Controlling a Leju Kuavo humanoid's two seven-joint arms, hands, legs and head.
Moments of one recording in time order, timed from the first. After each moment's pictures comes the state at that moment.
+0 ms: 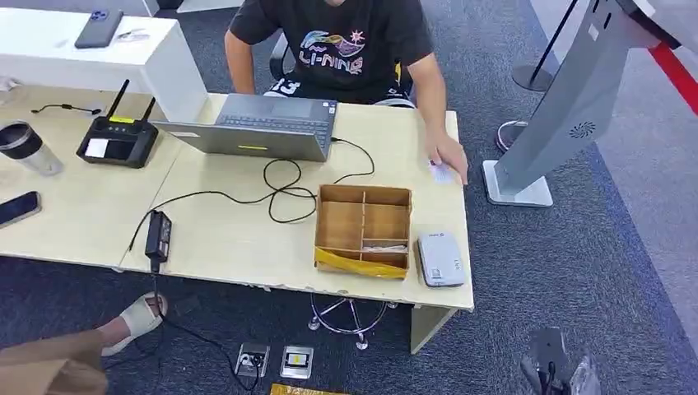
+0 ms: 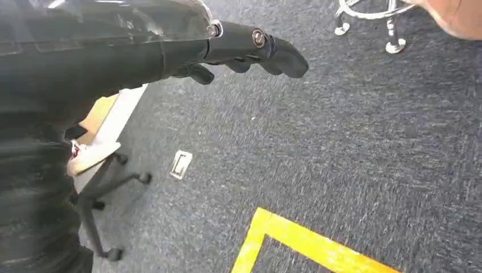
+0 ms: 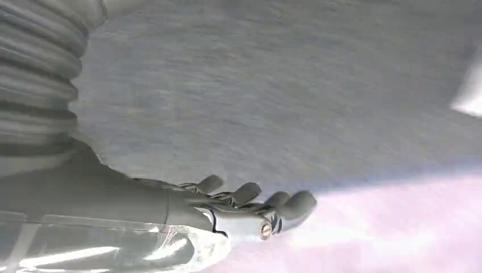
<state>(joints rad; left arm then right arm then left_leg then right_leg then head) -0.18 -0.25 1.52 -0.21 -1.42 0.70 0.00 -0.02 -0.11 -0.04 -0.88 0.56 -0.70 -0.02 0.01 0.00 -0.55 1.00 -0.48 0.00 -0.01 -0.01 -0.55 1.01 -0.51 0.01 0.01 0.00</state>
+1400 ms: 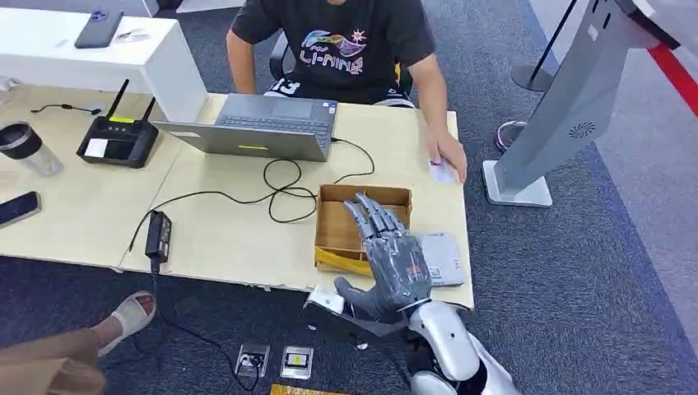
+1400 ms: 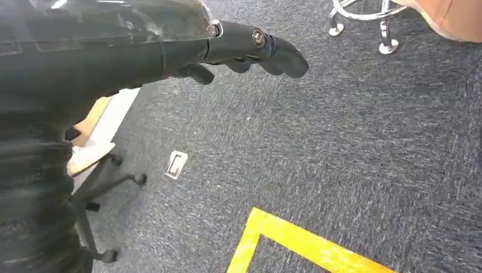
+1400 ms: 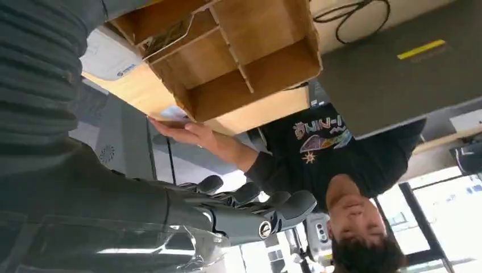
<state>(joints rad) -0.18 -0.24 1.52 -0.19 -1.41 0.70 -0.02 -0.39 -0.08 0.84 -1.54 1.12 -0.16 0.27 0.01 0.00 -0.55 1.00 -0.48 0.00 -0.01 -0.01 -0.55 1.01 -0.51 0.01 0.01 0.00</state>
